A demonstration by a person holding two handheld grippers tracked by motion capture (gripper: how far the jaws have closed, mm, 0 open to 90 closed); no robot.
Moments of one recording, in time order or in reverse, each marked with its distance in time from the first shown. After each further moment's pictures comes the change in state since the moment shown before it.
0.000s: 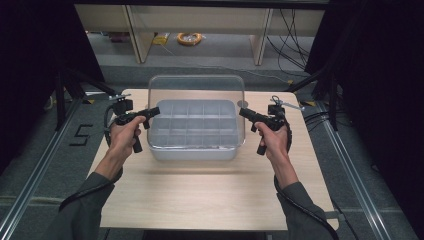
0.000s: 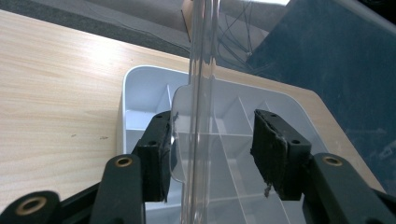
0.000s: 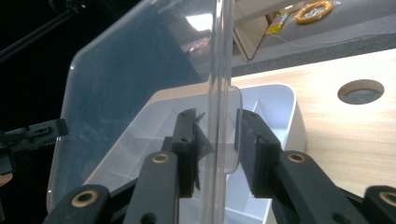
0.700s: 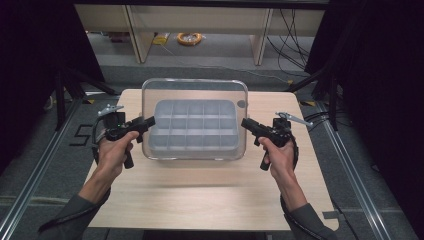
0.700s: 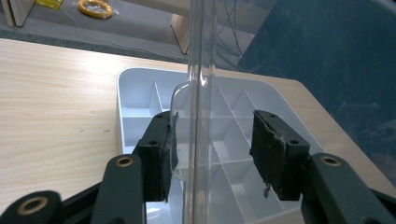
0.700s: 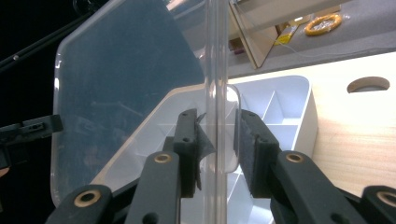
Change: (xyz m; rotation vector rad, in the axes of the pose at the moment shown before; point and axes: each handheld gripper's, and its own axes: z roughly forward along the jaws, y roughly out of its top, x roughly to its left) left arm -0.019 -0.023 -0.057 -0.050 -0.017 0.122; right arm 0.023 -0.028 -0.040 -0.049 0.036 -0.070
